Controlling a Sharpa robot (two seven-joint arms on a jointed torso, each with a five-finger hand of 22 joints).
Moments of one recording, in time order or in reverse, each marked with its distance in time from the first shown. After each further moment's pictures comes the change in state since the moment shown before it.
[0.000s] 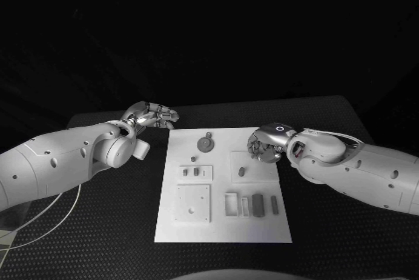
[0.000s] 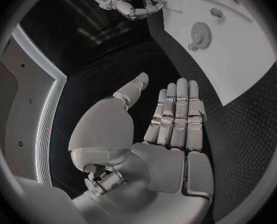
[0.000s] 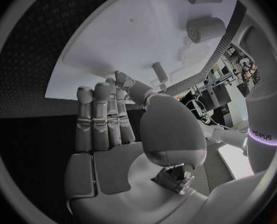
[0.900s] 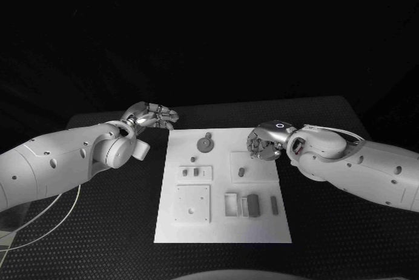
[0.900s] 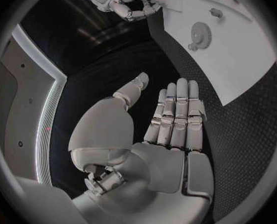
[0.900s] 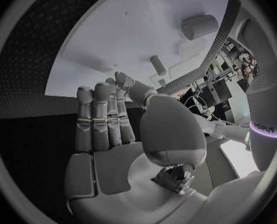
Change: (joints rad) left arm 0.000 0.000 0.000 0.000 -0.001 0.000 0.000; left_hand 0.000 0.000 0.000 0.000 0.000 -0.004 0.004 0.000 -0.001 0.000 0.000 0.000 -0.002 0.000 0.000 0.000 0.004 0.000 0.000 0.000 0.000 -0.003; right arm 0.018 -0.006 0.005 0.018 0.041 0.030 -0.010; right_hand -0.006 0.005 -0.002 -0.001 0.001 -0.001 0.001 -0.001 0.002 0.000 0.000 0.000 -0.001 0.000 0.000 0.000 -0.001 0.000 0.000 0.001 0.000 0.000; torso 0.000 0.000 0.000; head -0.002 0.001
